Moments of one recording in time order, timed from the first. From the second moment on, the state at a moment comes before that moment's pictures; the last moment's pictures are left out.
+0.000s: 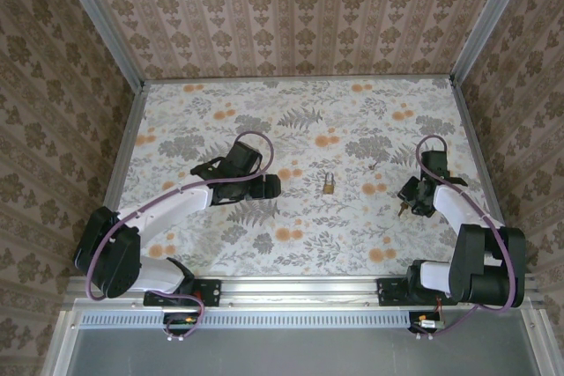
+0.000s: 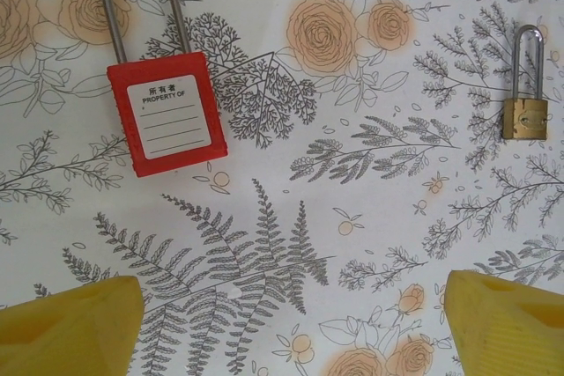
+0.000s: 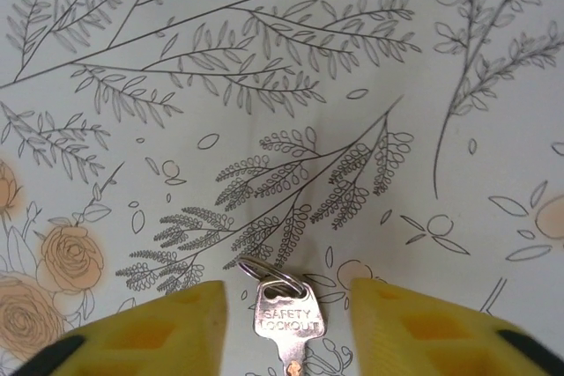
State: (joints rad) left arm -0.71 1.36 0.87 -0.53 0.08 -0.62; right arm -0.17 1.27 0.60 -0.53 -0.01 0.60
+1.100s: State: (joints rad) left arm -0.71 1.35 0.87 -0.51 0.11 -0.62; right arm -0.17 1.37 0.60 -0.44 -0.13 0.59
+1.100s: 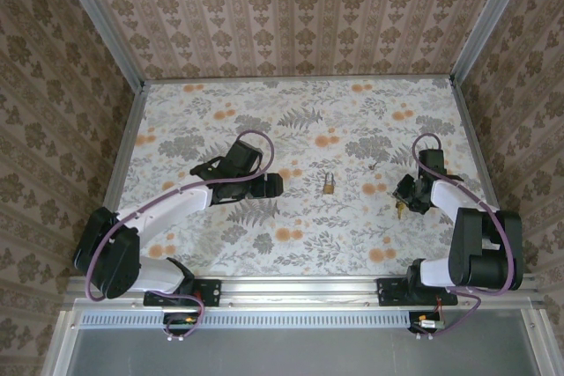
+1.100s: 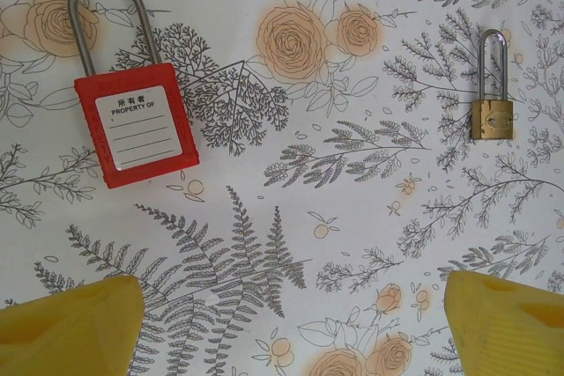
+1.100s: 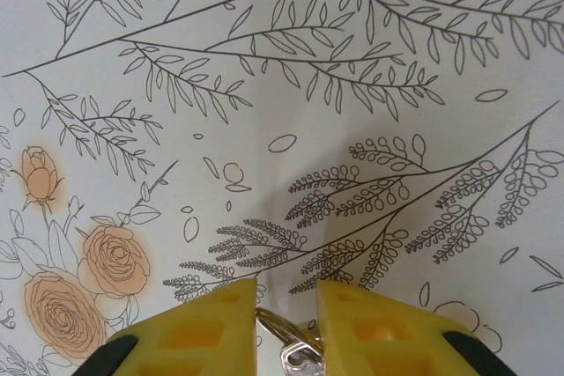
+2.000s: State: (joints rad) left arm -0.71 1.35 0.87 -0.50 0.11 -0.62; right arm -0.17 1.28 0.58 -0.47 -0.08 0.61
